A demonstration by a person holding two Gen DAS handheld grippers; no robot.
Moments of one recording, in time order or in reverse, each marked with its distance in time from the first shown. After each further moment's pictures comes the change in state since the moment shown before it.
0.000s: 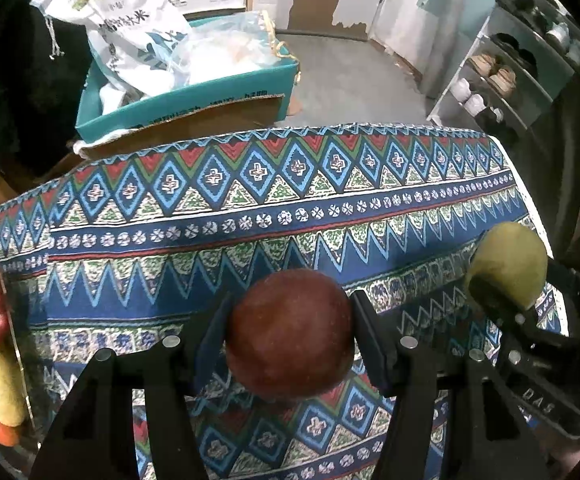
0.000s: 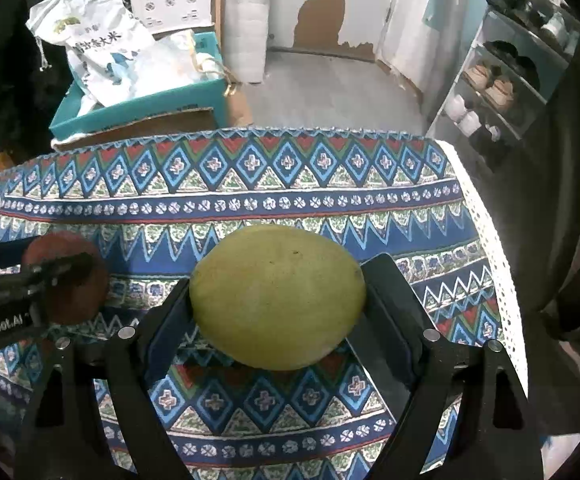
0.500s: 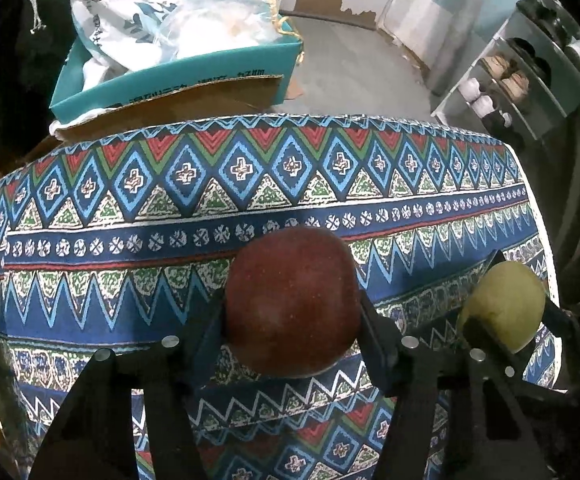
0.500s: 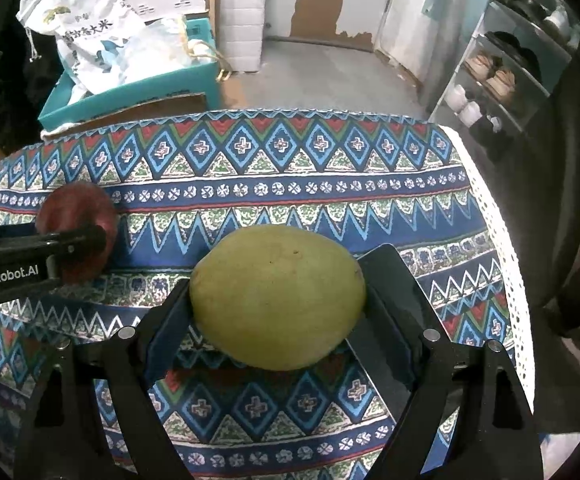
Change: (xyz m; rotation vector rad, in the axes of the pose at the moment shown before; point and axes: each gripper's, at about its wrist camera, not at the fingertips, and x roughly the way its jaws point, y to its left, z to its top) left arm 0.042 -0.003 0.020 -0.061 0.069 -0.037; right arm 0.024 -0.007 -0.004 0.009 0.042 -0.007
